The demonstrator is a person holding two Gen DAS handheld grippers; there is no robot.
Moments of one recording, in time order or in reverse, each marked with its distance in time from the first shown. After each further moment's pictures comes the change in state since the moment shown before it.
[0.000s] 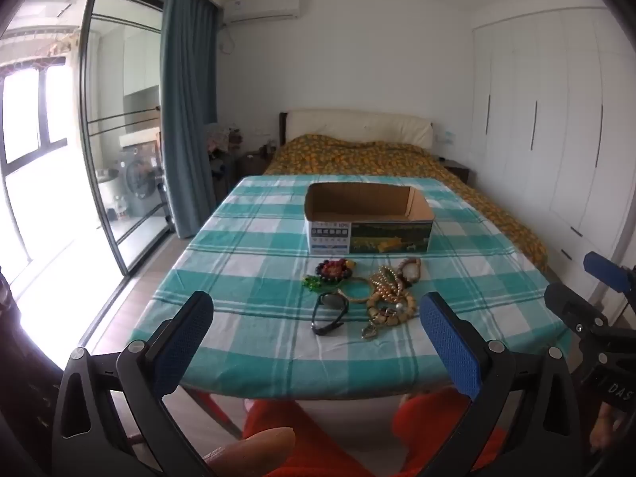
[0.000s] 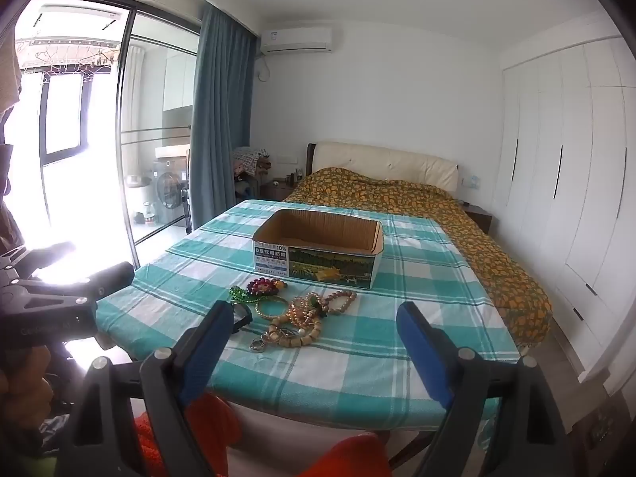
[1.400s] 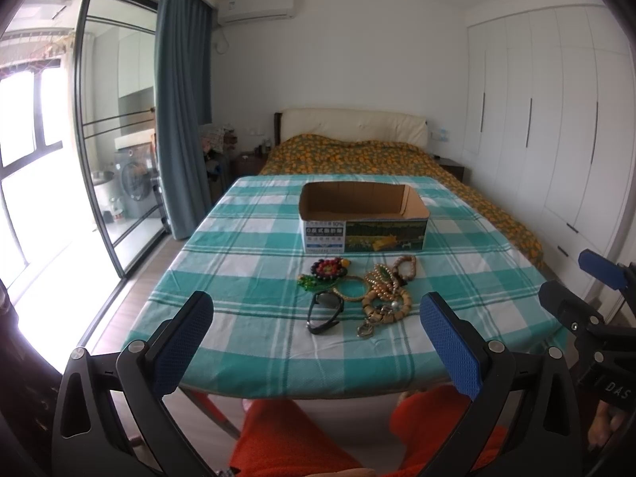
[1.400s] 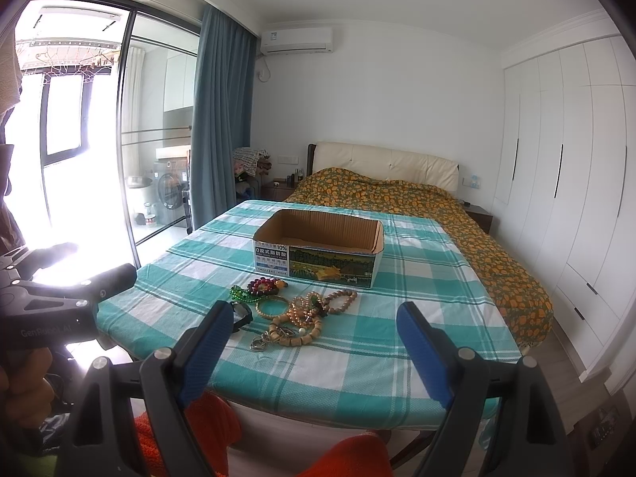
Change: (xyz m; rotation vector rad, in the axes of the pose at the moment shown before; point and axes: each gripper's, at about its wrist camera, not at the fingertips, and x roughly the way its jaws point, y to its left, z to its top) left arm 0.001 -0.006 0.001 0.020 0.016 -0.015; right arm 0.000 -0.002 -0.002 0.014 0.000 0.014
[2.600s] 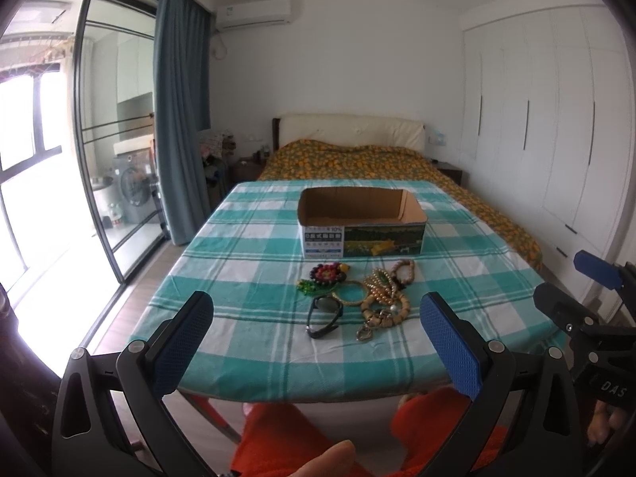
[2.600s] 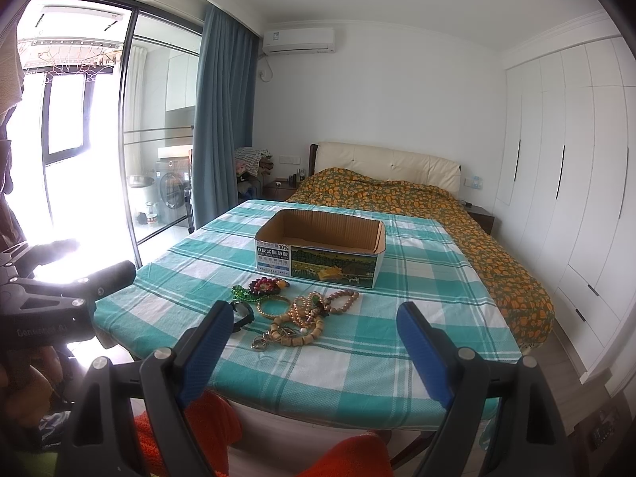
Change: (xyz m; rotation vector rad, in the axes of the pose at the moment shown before) left arm -0.007 0.004 0.000 0.004 -0.033 -0.008; right arm 0.001 0.001 0.001 -0.002 -0.002 0.002
